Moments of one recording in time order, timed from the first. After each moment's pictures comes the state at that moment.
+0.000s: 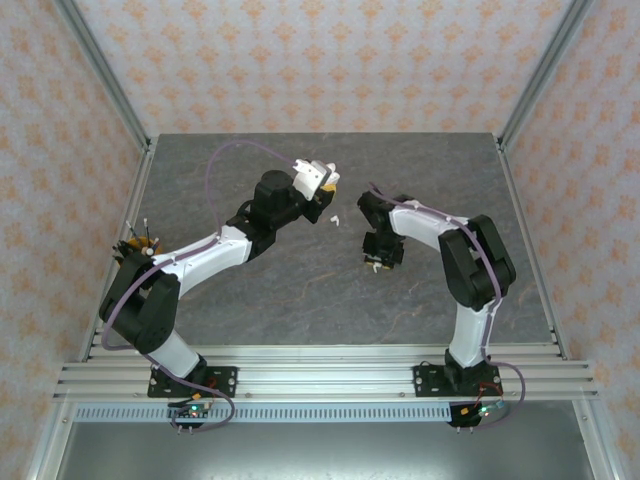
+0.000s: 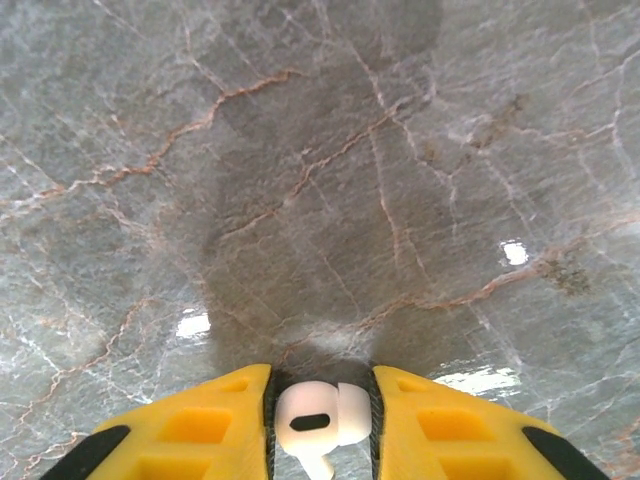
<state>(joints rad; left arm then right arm) -0.54 1.59 1.05 0.28 0.13 0.09 0.47 1.89 1.24 -0.87 -0.03 0.74</state>
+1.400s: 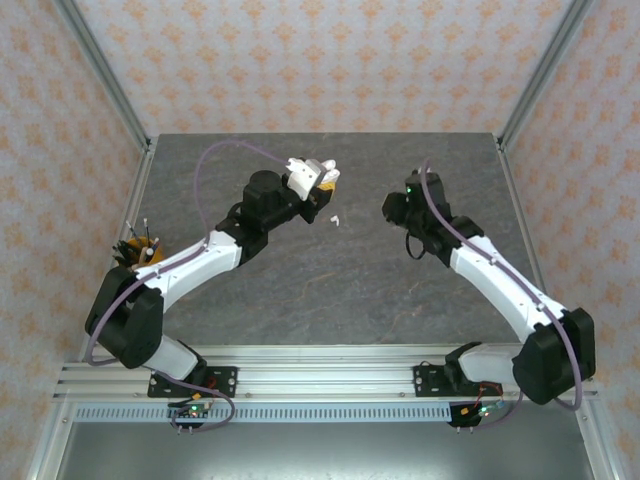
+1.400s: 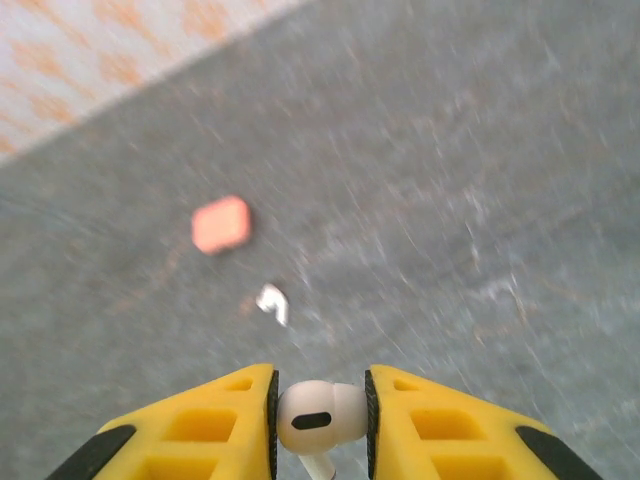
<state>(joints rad) -0.54 1.49 1.02 0.30 0.21 0.09 0.42 1.25 1.04 -0.41 0.10 0.66</state>
